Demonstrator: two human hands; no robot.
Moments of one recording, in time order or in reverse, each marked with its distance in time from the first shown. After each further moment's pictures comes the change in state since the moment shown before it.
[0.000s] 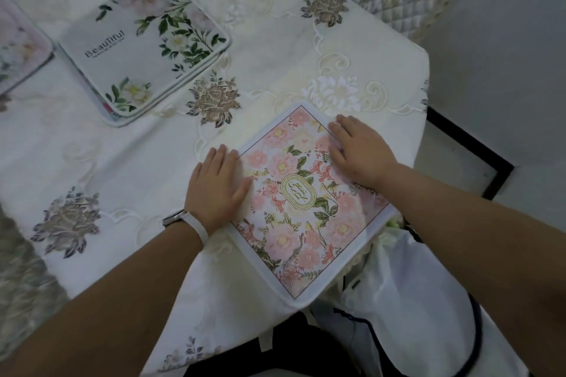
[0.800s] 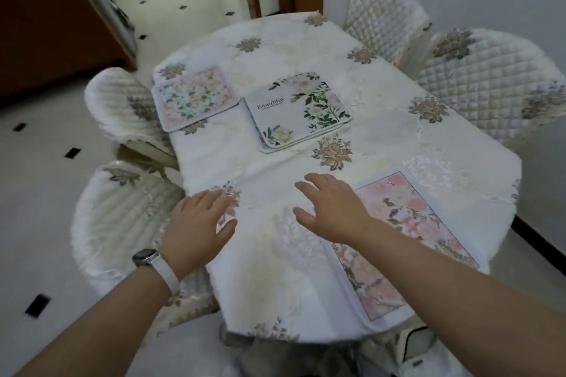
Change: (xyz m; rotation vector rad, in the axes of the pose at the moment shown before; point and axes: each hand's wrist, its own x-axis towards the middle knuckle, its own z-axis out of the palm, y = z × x) left_hand -0.207 -0.125 -0.145 0.218 0.268 -0.173; right_hand -0.040 -0.275 -0.061 -0.010 0.074 -0.456
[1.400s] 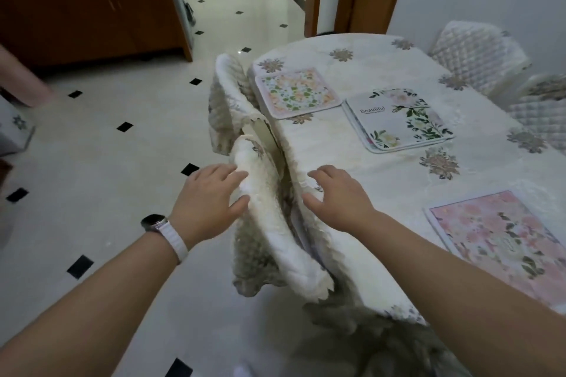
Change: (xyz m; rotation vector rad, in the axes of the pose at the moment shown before) left_hand -0.135 -0.272 -0.060 -0.034 0.094 -0.088; right_hand 0.090 -0.309 0.058 0.042 0.039 0.073
